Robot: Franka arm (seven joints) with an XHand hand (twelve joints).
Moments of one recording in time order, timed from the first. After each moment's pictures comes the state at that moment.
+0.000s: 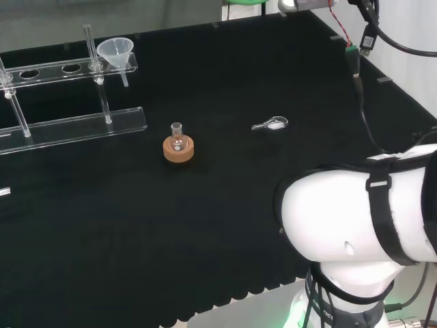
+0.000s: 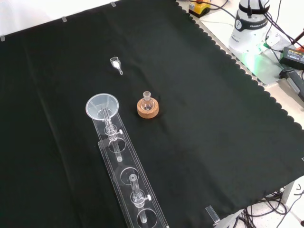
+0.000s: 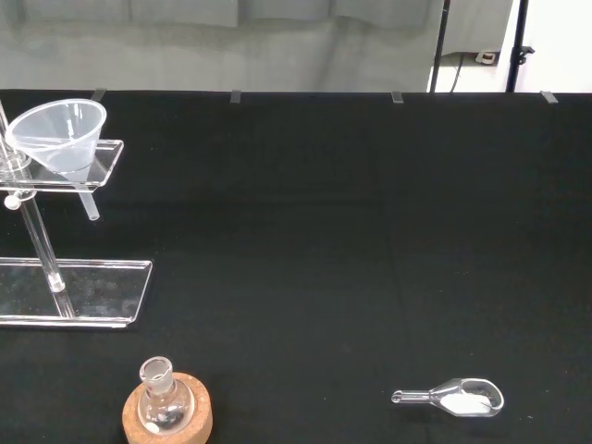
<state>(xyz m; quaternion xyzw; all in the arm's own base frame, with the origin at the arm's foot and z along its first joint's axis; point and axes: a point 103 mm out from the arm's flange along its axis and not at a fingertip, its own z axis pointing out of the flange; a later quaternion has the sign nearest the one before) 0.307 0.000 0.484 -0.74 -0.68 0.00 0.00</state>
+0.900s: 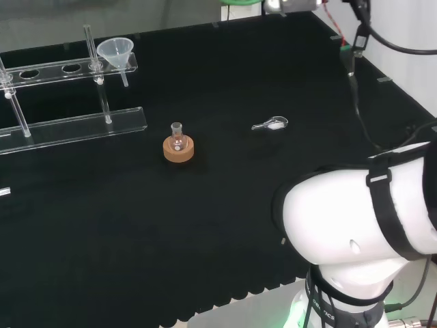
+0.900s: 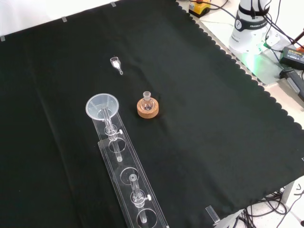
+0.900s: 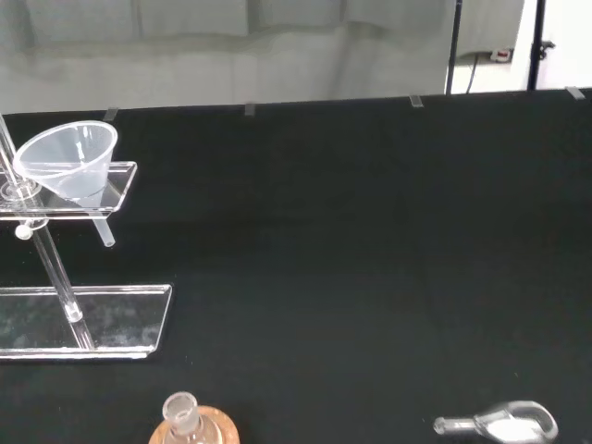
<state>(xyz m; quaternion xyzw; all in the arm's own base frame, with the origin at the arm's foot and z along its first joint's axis) 0.343 0.011 0.464 -0.74 -0.68 -0.02 0.01</state>
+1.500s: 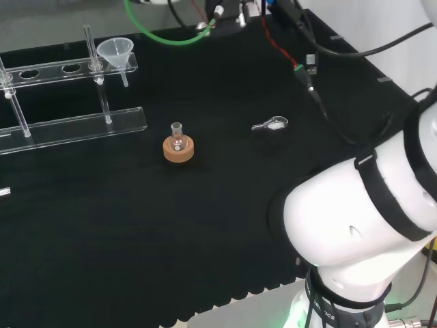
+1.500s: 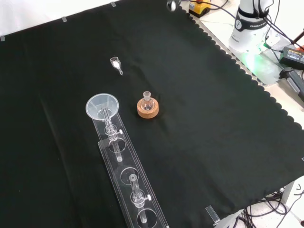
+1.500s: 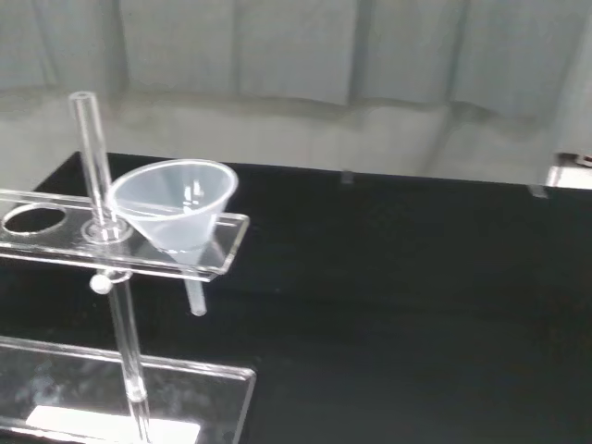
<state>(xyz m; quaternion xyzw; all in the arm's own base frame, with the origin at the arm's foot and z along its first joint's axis) 0.442 0.095 0.405 -0.68 -0.73 -0.05 -0.05</state>
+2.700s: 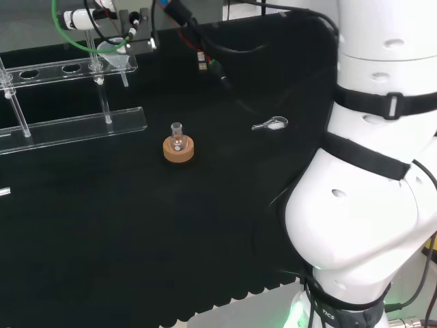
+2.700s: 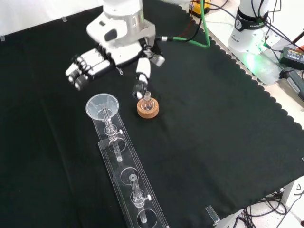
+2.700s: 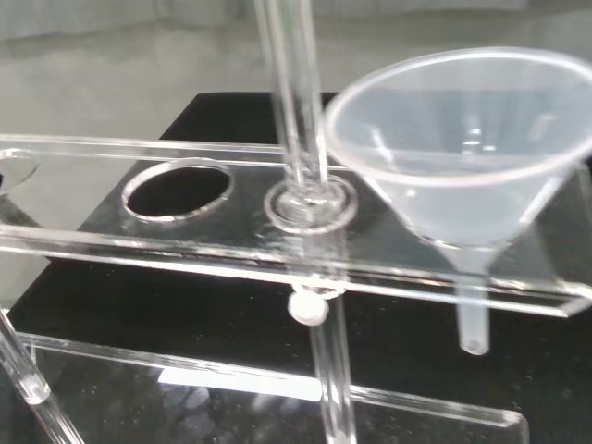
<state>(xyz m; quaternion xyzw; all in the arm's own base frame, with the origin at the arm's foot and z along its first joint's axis) 0.610 0.224 0.296 -0.64 -0.76 -0.06 0.04</state>
